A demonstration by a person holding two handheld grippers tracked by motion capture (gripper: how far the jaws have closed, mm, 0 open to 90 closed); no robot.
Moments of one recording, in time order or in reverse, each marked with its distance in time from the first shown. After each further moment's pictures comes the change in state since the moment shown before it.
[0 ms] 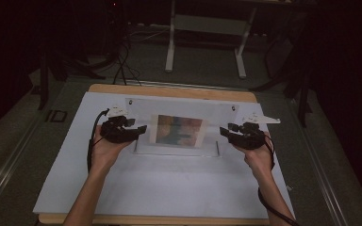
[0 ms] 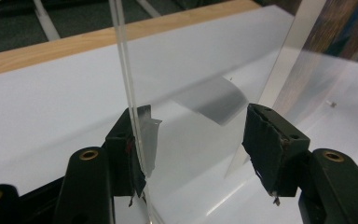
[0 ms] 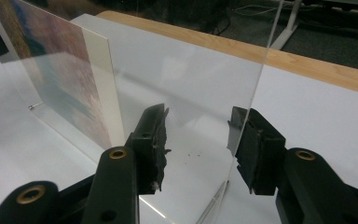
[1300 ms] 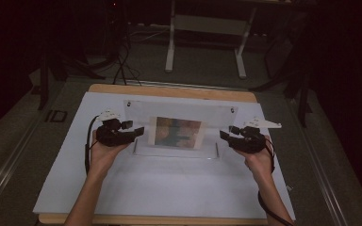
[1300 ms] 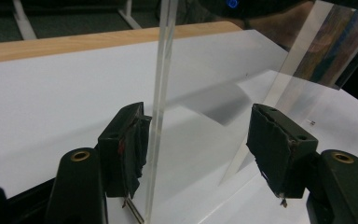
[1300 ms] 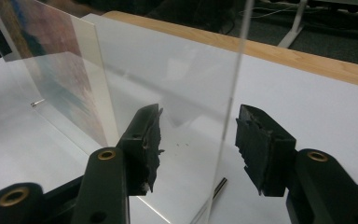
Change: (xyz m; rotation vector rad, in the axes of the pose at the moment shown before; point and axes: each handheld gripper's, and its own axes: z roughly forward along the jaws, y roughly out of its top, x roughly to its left) left arm 0.013 -0.020 -0.003 -0.095 -0.081 -0.073; right arm -0.002 -0.013 -0.002 -0.018 0.021 0.006
